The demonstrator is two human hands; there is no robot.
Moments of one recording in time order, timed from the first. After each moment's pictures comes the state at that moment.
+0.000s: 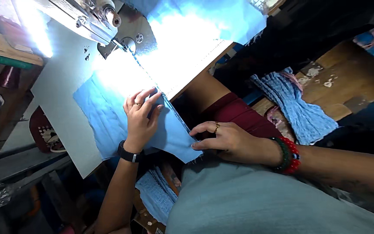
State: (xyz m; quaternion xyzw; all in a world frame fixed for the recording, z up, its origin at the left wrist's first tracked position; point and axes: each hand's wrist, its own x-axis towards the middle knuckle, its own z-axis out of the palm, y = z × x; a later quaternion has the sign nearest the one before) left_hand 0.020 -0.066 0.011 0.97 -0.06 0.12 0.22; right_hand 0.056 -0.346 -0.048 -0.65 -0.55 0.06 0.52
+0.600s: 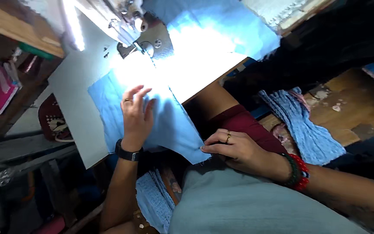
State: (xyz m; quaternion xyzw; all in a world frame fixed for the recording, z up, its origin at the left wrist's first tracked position) left_hand 0.011 -0.052 0.042 0.97 0.02 0.16 0.17; right_hand 0.055 -0.352 -0.047 -0.67 -0.54 0.04 0.50
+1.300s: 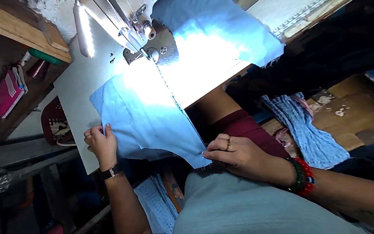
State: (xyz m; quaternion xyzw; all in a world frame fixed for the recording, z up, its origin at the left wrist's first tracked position) left_hand -0.063 0.028 0.032 0.86 0.49 0.15 0.08; right_hand 0.058 -0.346 -0.040 -0.67 -0.58 0.00 0.46
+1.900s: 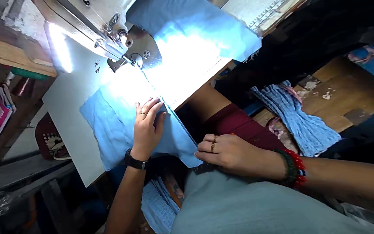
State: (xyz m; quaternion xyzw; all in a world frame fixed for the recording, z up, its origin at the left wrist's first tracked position) left_hand 0.025 -0.067 0.003 0.96 -0.07 0.15 0.21; right_hand 0.058 -0.342 -0.024 -0.68 -0.62 0.00 0.39
